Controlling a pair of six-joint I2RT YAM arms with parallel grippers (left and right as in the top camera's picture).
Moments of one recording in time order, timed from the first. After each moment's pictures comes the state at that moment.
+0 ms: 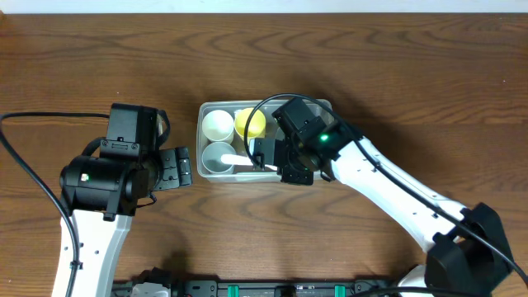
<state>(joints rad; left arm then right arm) -0.14 1.13 1.25 -1.32 -0.11 -0.25 0.69 1.68 1.25 -0.82 -0.16 -0.77</state>
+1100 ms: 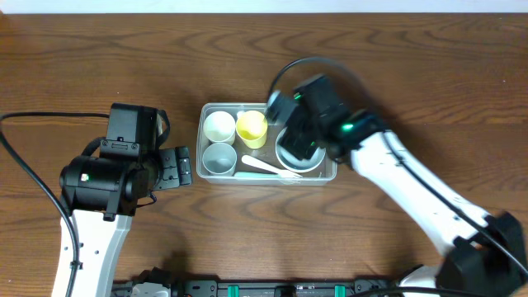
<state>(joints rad) -0.14 1.13 1.25 -1.31 -0.11 -0.26 0.53 1.59 1.25 -0.61 -0.14 -0.32</state>
